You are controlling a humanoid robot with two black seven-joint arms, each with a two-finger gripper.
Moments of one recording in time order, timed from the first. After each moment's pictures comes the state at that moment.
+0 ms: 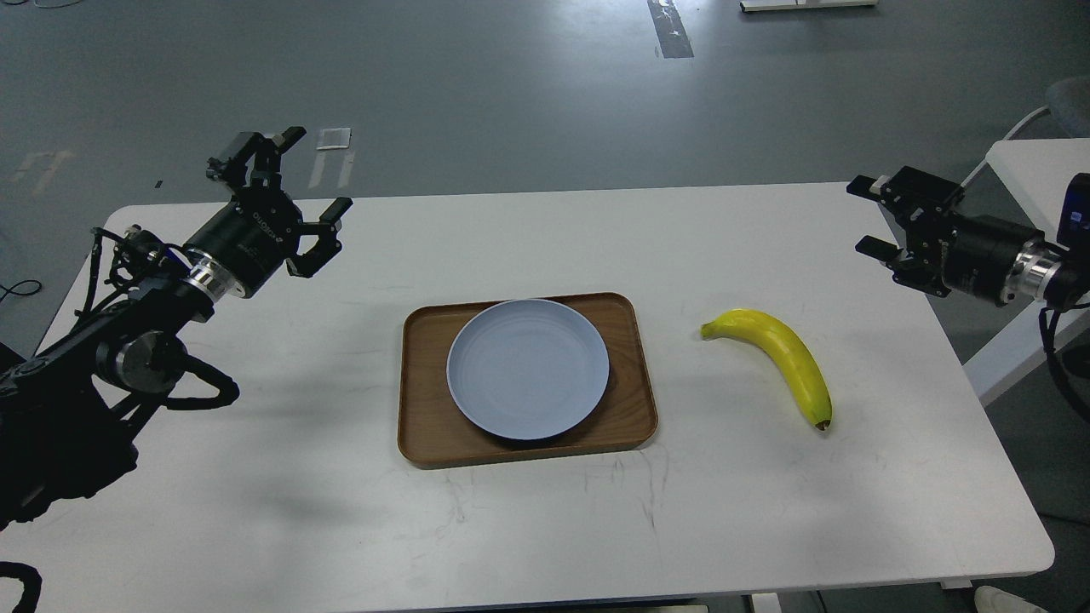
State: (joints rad) left arm -0.71 0.41 -0.67 -0.74 0.21 -0.49 -0.38; right arm 1.01 -0.84 0.06 0.86 -0.73 0.49 0.49
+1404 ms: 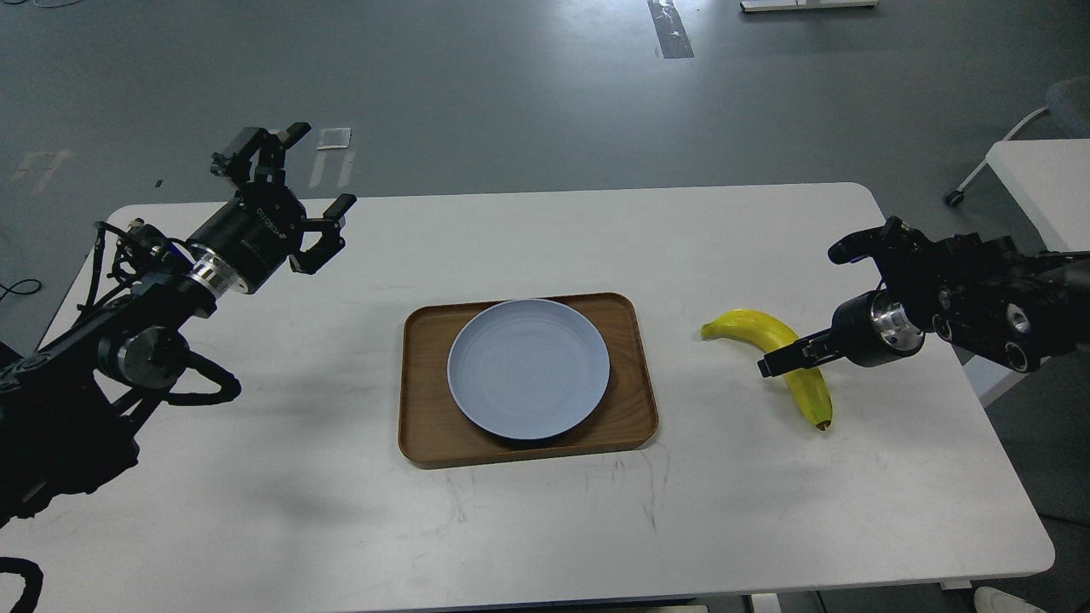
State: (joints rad) left arm -0.72 0.41 -0.66 -0.74 0.22 -0.49 -0.38; right arm 1.24 -0.45 -0.70 0.69 -1.10 0.42 0.49
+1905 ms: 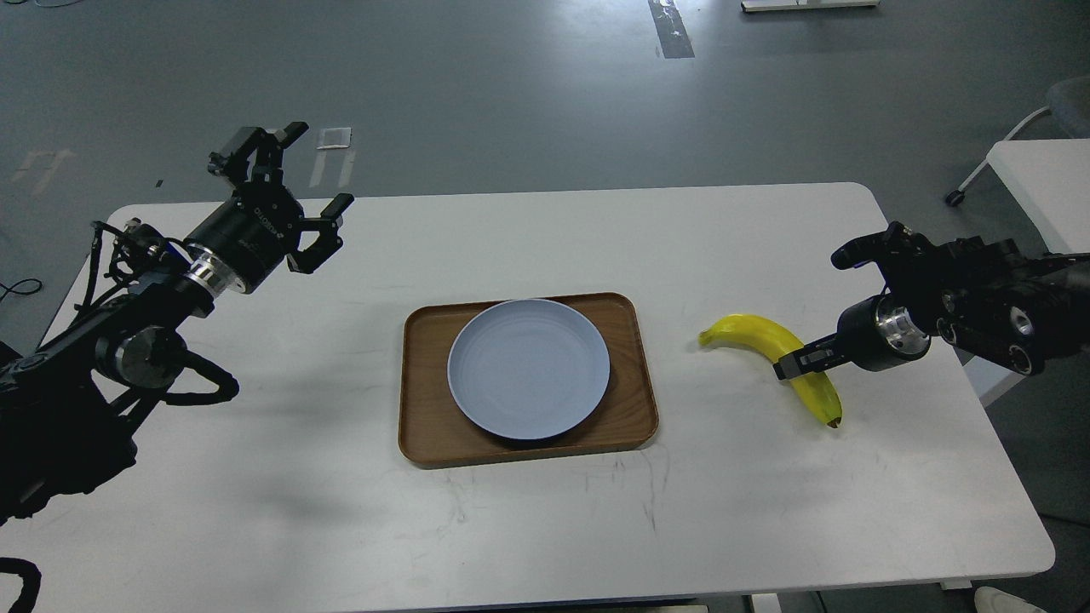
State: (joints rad) left arm -0.72 0.41 -0.66 -0.74 0.22 -0.49 -0.38; right arm 1.26 -0.46 -0.71 0.70 -1.10 0.42 0.49
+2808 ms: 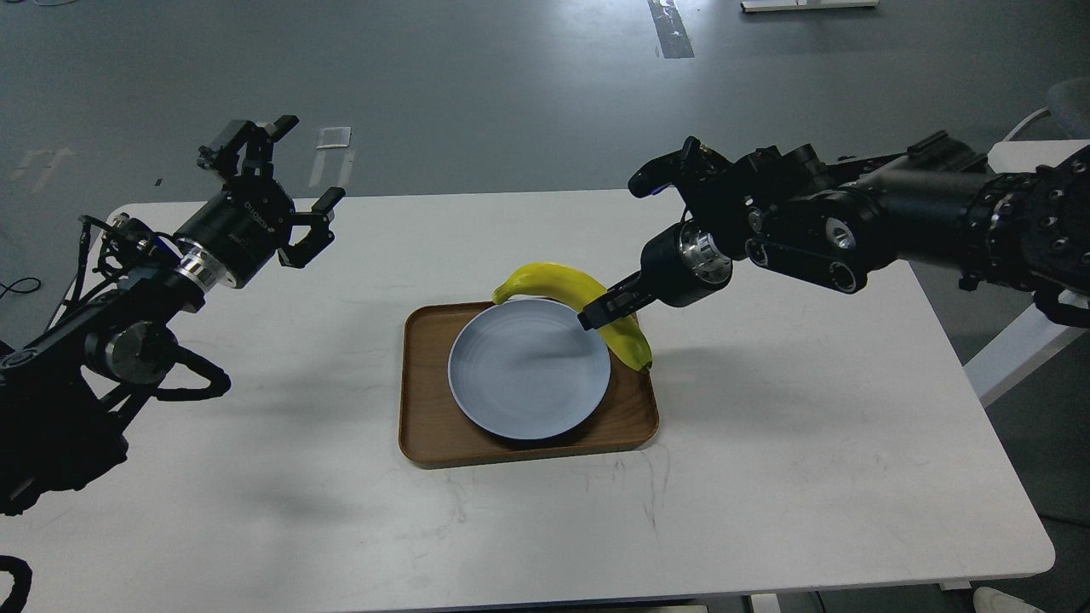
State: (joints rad) left arm -0.73 0.43 -0.67 -0.74 0.22 -0.49 -0.38; right arm 1.54 -0.03 -0.77 0.75 -0.82 0.45 0.49
